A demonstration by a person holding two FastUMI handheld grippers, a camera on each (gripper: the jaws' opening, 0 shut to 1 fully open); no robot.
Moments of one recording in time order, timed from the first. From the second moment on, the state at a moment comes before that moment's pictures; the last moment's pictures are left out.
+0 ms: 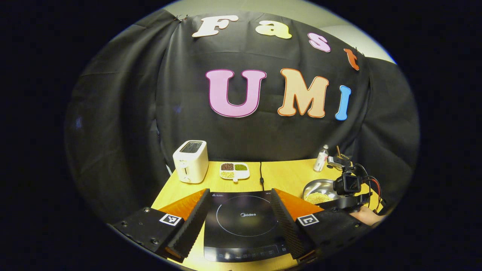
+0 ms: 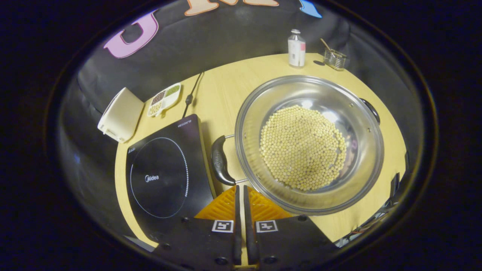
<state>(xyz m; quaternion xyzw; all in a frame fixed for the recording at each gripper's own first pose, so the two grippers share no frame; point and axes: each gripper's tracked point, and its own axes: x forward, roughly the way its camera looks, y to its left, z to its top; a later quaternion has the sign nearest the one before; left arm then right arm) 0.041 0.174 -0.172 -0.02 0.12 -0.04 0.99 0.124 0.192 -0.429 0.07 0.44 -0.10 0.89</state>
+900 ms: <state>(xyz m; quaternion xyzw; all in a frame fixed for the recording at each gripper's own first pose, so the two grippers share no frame) 0.057 0.128 -0.189 -0.02 0.16 -0.10 0.98 0.061 0.112 -0.354 0.07 0.41 -0.09 0.90</state>
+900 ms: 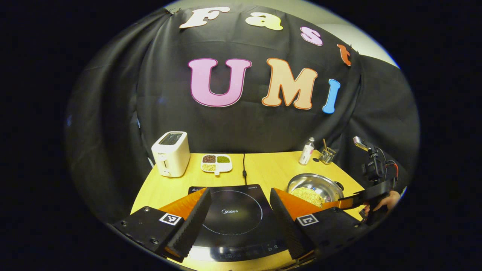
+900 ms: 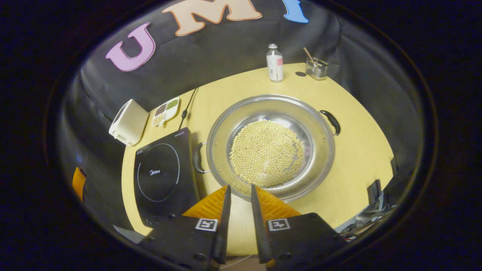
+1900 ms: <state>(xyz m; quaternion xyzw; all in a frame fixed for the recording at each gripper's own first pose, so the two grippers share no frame) 0.109 -0.008 -0.278 -0.06 0.33 -0.10 0.94 0.117 -0.067 -0.332 0.04 0.45 -0.07 0.89</state>
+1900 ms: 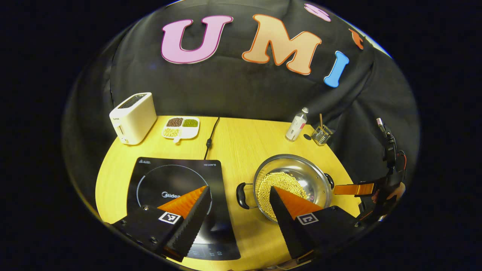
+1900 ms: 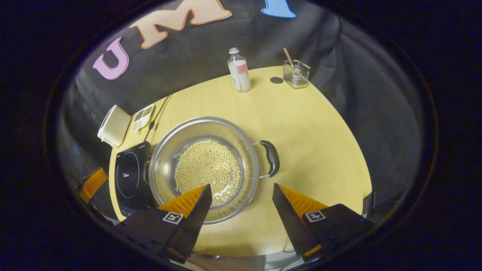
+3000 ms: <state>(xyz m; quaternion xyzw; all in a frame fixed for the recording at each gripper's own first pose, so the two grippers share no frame) 0.144 -0.052 -0.404 -0.09 0.51 -0.06 0.85 0.183 -0.090 -0.411 0.09 0.56 0.06 0.82</state>
